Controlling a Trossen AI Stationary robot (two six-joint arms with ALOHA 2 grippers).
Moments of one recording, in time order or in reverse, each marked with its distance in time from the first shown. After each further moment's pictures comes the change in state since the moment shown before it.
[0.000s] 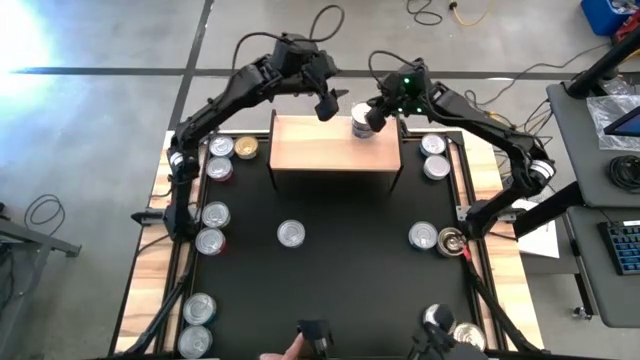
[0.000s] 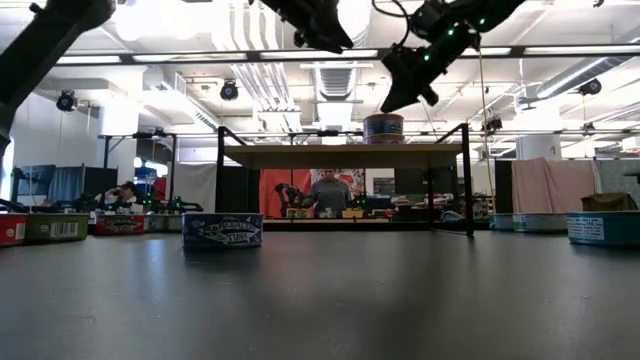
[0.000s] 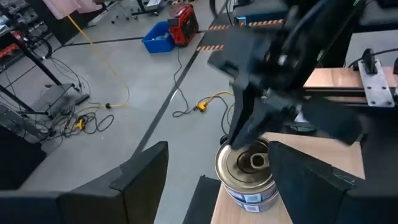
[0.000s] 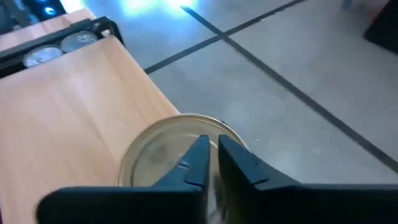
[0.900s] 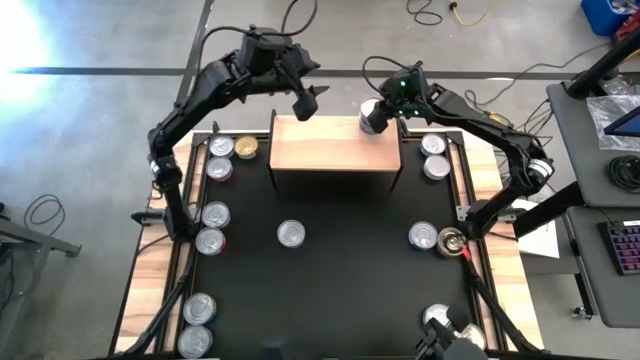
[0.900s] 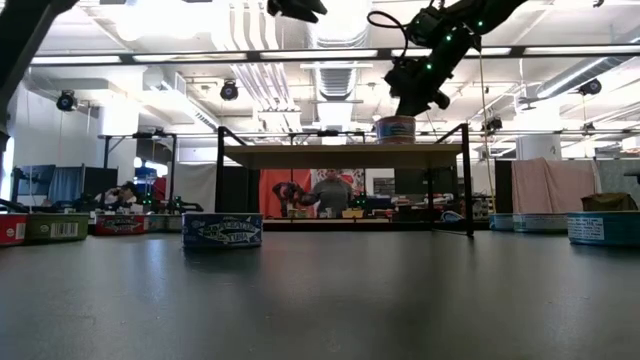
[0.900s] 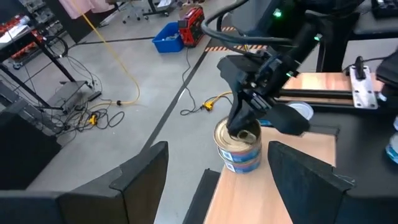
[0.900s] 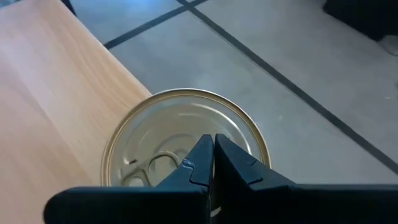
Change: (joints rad) left arm -0.026 -0.163 0.000 -0.158 -0.063 -0.024; right arm -0.003 -0.003 0.000 -0.106 0.193 -0.012
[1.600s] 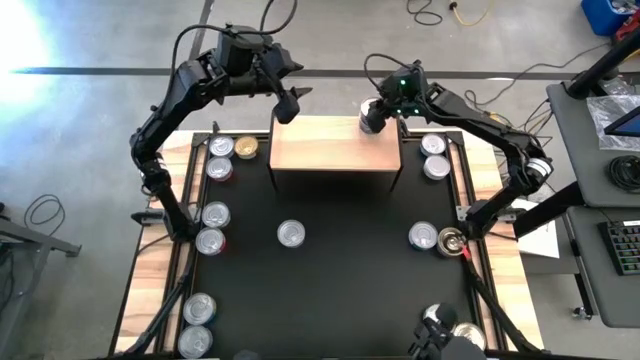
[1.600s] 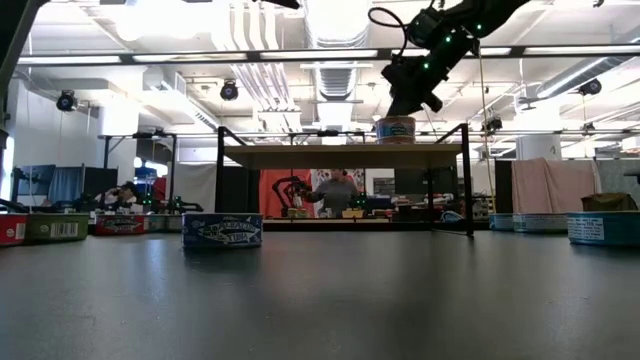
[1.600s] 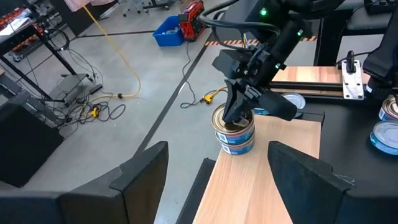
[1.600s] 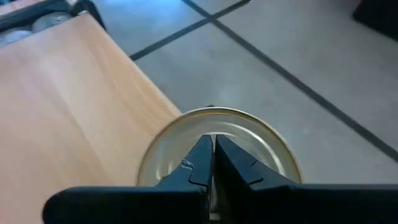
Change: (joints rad) left arm -0.001 -0.086 0.000 -0.109 -0.012 -0.010; right arm -0.004 0.018 -0.003 0.061 -0.142 0.017
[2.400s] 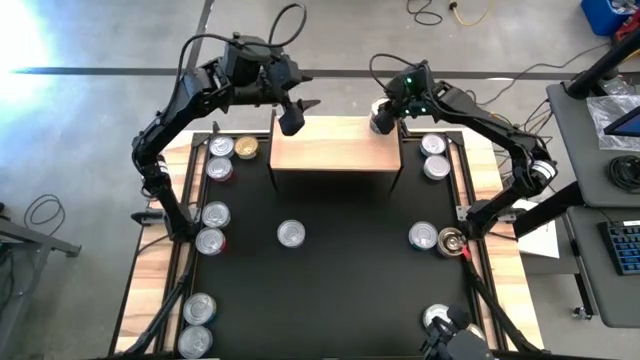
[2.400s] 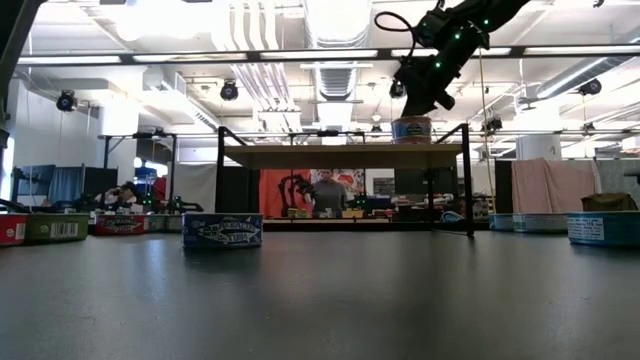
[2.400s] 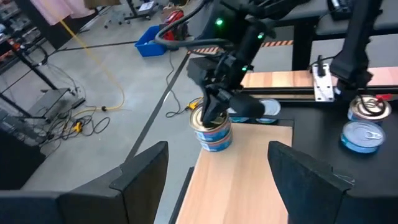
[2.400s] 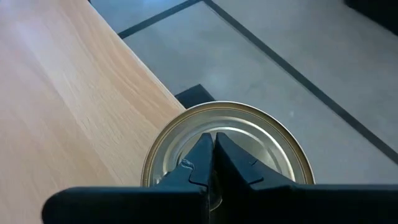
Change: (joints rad) left arm -0.087 0.002 -0.002 0.015 0.001 0.000; right arm -0.043 -0.022 0.003 -0.147 0.040 -0.077
